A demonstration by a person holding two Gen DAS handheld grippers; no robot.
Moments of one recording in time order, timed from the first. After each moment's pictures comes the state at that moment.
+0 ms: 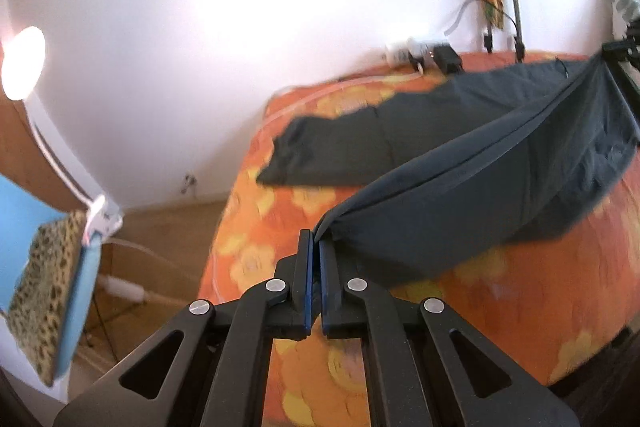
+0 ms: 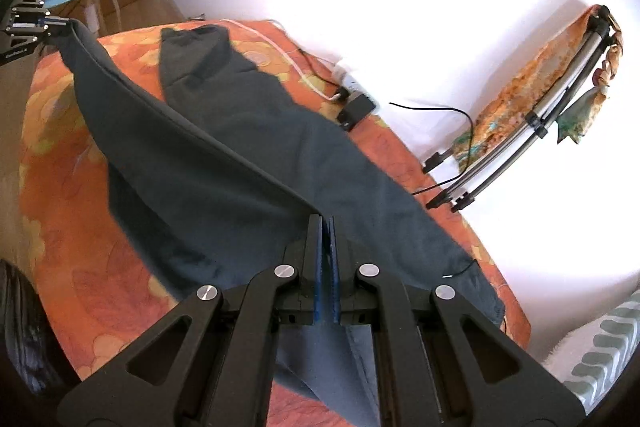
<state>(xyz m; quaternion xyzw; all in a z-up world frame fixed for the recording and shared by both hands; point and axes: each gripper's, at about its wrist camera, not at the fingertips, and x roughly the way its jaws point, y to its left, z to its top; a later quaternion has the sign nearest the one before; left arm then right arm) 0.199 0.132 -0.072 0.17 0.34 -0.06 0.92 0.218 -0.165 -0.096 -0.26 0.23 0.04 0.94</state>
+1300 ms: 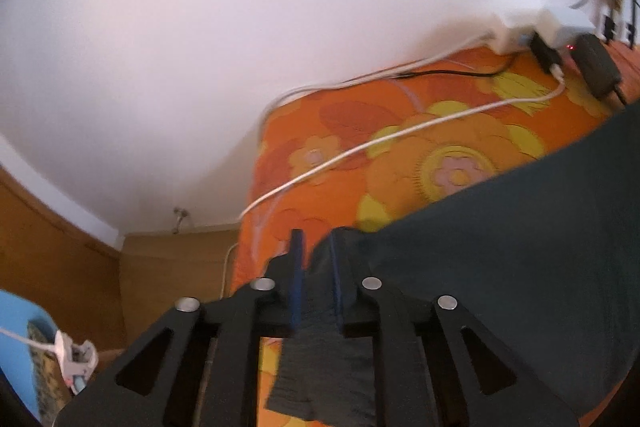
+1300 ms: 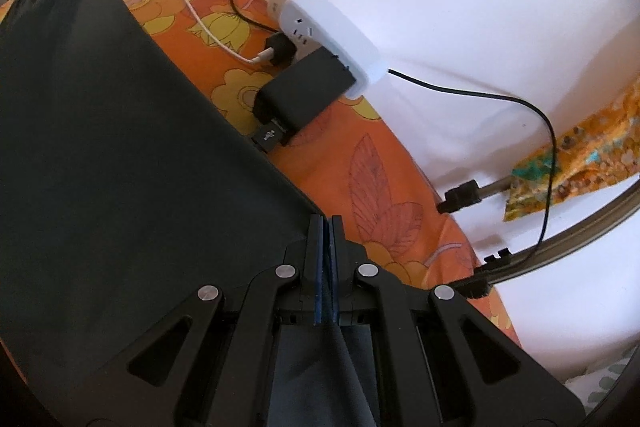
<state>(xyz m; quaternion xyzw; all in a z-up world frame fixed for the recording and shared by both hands) 0.498 0.106 -0.135 0.23 0.42 -0.01 0.88 0.495 -0.191 -0.144 -0.26 0.29 -0.02 0.92</state>
